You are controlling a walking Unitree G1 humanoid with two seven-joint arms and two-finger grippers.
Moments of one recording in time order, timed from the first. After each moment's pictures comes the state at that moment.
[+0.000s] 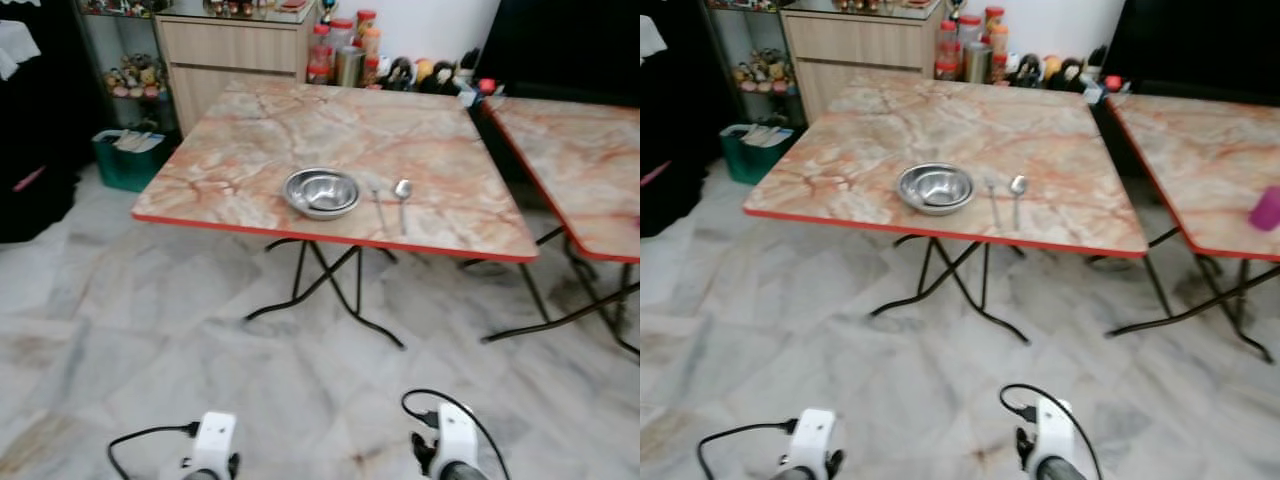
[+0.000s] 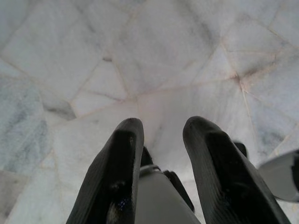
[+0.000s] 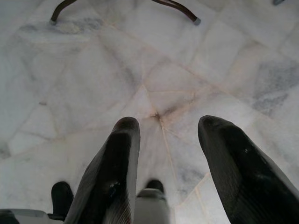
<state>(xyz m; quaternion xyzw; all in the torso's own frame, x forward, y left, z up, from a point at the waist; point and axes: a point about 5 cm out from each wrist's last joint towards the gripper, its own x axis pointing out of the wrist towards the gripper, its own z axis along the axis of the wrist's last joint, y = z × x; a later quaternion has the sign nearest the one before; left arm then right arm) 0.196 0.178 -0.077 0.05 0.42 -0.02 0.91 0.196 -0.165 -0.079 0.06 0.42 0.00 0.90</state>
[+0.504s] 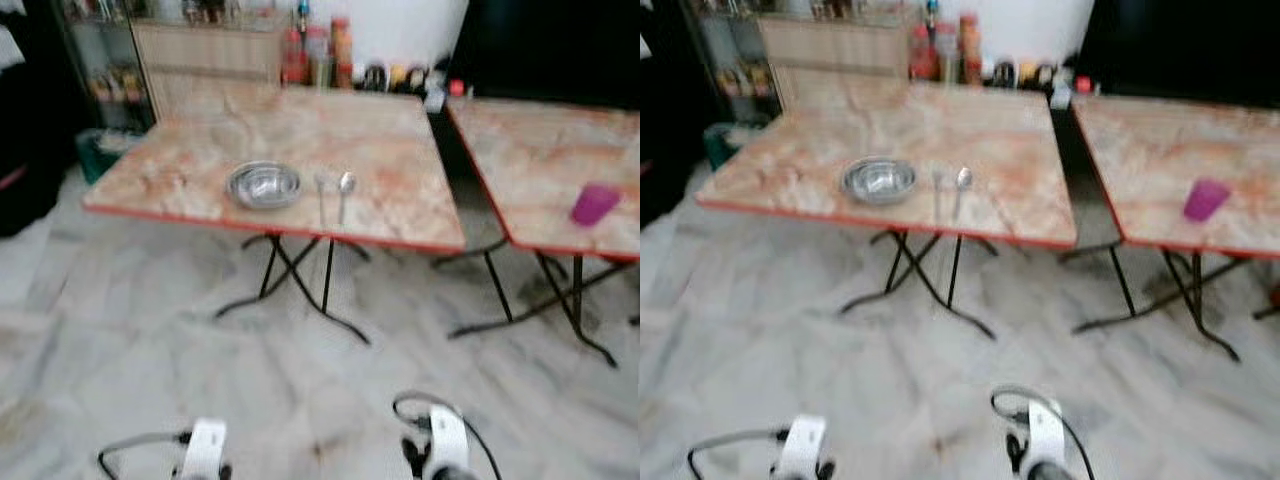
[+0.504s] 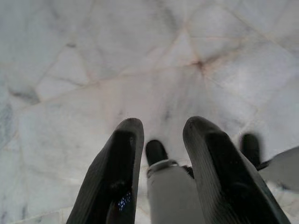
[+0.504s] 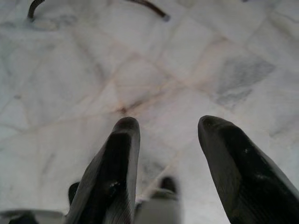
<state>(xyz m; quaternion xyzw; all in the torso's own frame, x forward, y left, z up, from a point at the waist) 0.187 0.176 -0.082 0.05 0.44 -0.02 0.90 0.193 -0.166 -0.080 0.06 0.43 0.00 0.90</state>
